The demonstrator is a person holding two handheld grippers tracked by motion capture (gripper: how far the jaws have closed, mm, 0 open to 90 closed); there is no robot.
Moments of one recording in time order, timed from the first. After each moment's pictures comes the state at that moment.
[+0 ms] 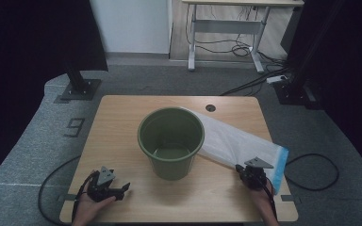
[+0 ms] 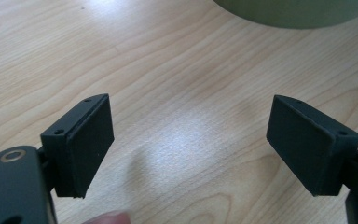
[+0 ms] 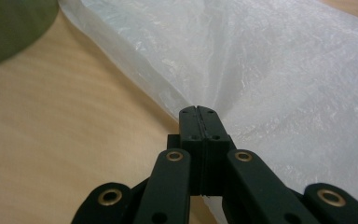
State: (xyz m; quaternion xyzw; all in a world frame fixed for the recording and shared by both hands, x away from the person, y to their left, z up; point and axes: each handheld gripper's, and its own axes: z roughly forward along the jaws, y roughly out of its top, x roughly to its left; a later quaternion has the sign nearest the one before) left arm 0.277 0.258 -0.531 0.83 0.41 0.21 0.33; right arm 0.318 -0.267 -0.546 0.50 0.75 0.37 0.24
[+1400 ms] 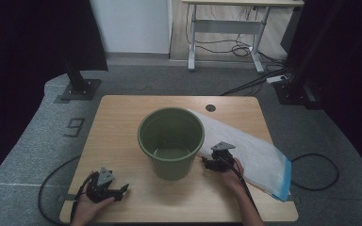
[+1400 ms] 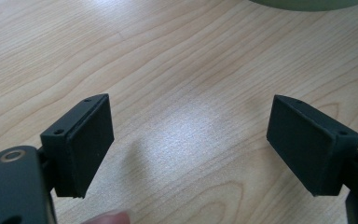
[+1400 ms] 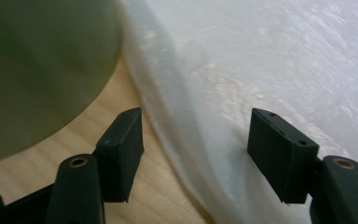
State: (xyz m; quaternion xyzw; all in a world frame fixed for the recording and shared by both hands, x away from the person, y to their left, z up) left arm 0.277 0.265 -0.535 0.83 0.41 0.21 0.32; right arm 0.392 -0.172 -0.552 0.45 0.79 0.36 0.21
